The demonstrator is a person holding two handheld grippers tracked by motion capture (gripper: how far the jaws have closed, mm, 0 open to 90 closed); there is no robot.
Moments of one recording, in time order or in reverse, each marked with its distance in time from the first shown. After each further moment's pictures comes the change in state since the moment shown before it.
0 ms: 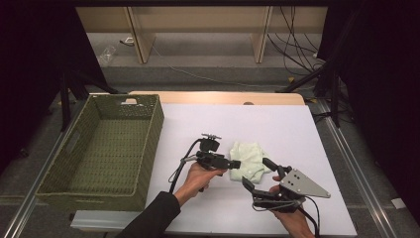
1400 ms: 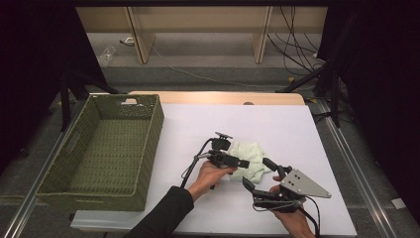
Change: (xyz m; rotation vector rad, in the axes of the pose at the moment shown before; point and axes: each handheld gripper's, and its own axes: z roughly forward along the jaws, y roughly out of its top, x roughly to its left) left arm -0.003 0.010 0.039 0.066 0.003 -0.032; right arm 0.000 0.000 -0.001 -0.003 0.003 0.003
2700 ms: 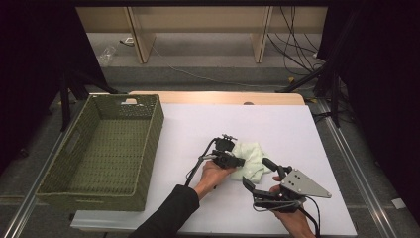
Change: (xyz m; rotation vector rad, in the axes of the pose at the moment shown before) left arm -0.006 0.001 0.010 -0.003 0.106 0.078; right arm 0.000 0.000 0.000 -0.002 0.003 -0.004
